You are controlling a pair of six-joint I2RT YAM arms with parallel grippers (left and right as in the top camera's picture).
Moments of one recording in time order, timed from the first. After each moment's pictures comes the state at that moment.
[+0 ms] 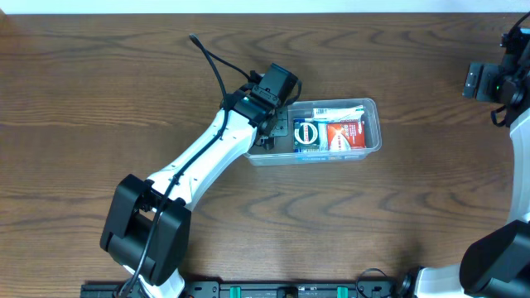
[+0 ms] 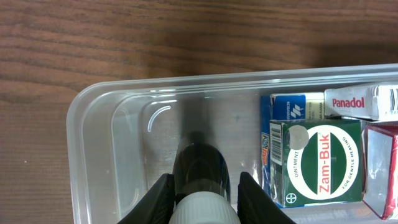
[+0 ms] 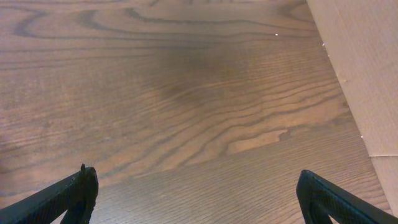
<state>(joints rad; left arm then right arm) -0.57 1.83 1.42 -0.76 -0.12 -0.56 -0.35 1.62 1.45 -0.65 0.10 -0.17</state>
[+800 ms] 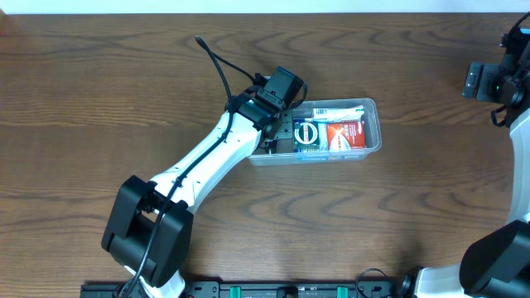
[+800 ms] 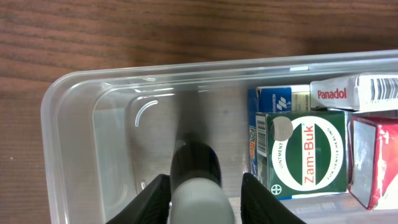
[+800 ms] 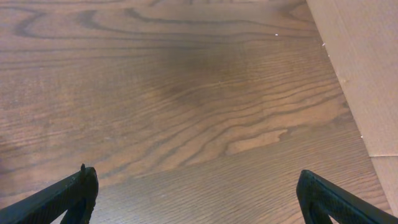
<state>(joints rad) -0.60 1.83 1.42 -0.76 -0.12 -0.57 -0.35 1.62 1.45 -0.65 0.10 -0.17</state>
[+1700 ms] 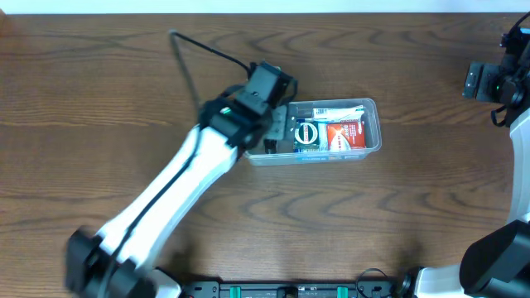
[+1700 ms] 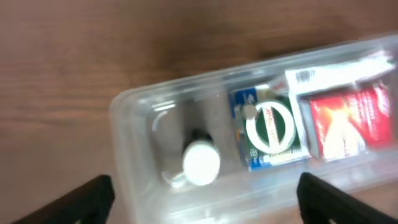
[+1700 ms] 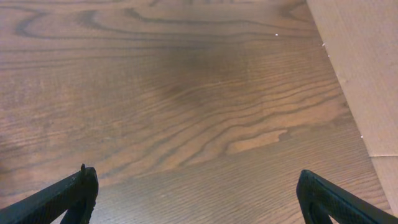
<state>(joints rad) -0.60 1.57 1.44 -0.88 -0.12 -0.38 -0.35 1.62 1.45 -0.65 0.10 -0.17</state>
